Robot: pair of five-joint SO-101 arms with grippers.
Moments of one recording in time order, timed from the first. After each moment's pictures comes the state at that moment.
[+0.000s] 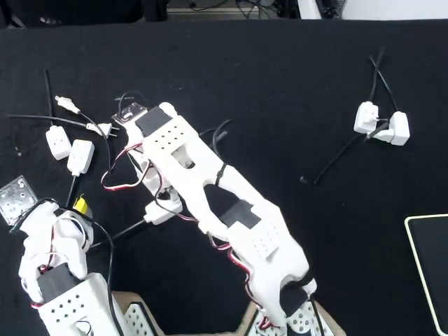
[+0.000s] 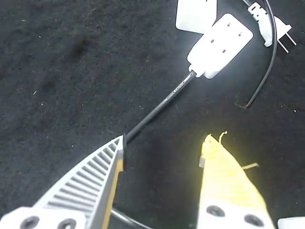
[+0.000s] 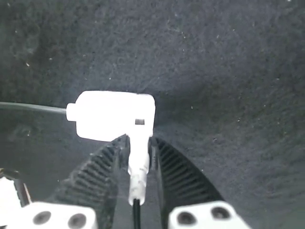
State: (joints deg) left arm -36.5 -99.6 91.2 59.4 3.8; right arm -42.0 37.9 -29.9 99.0 -1.0
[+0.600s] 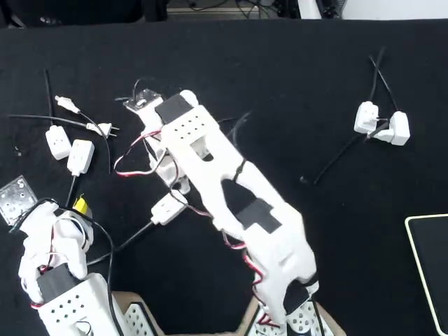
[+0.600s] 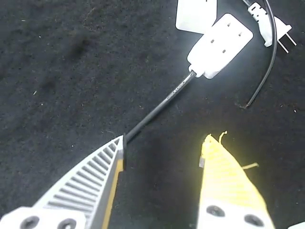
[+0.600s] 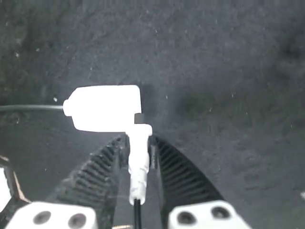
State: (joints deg) left arm -36.5 -99.6 91.2 59.4 3.8; right arm -37.5 28.9 -25.1 99.2 3.9
